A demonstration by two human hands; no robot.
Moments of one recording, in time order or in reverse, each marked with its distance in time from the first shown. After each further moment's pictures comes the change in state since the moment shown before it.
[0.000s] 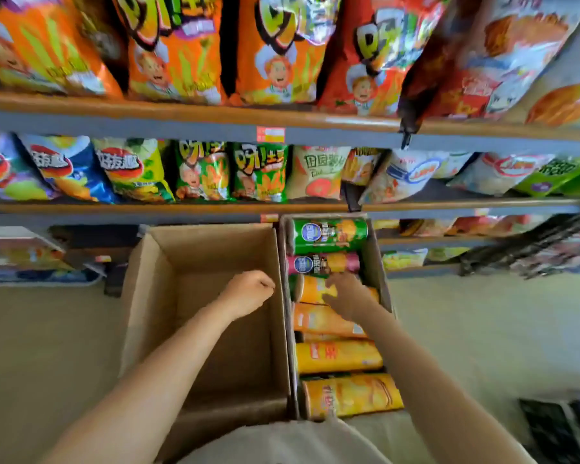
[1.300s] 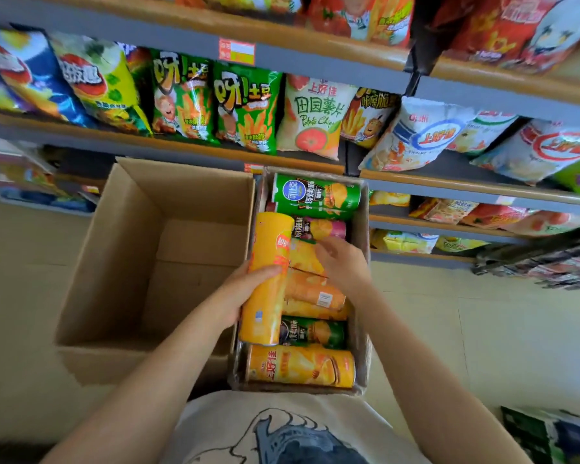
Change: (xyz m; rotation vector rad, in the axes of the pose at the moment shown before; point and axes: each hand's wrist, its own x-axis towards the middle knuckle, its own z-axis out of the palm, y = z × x) left_hand -0.005 0.033 0.125 -1.059 -0.019 -0.293; right_hand 0.014 0.075 -0.011 0.404 0.065 -0.047
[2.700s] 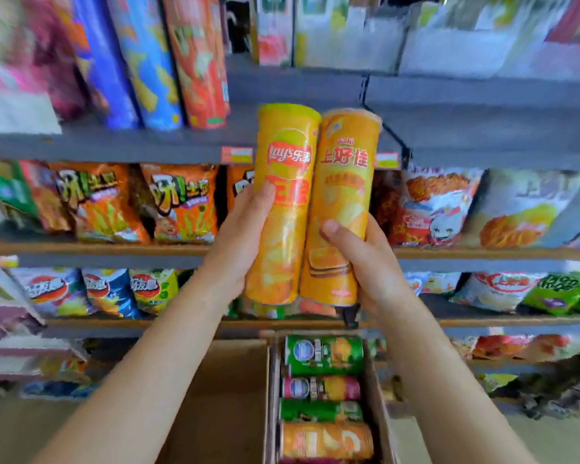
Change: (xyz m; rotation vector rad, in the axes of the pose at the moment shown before) left_hand -0.179 0.304 0.088 0.144 0.010 1.029; right_hand -0.081 -0.235 -0.184 1.031 0.039 -0.623
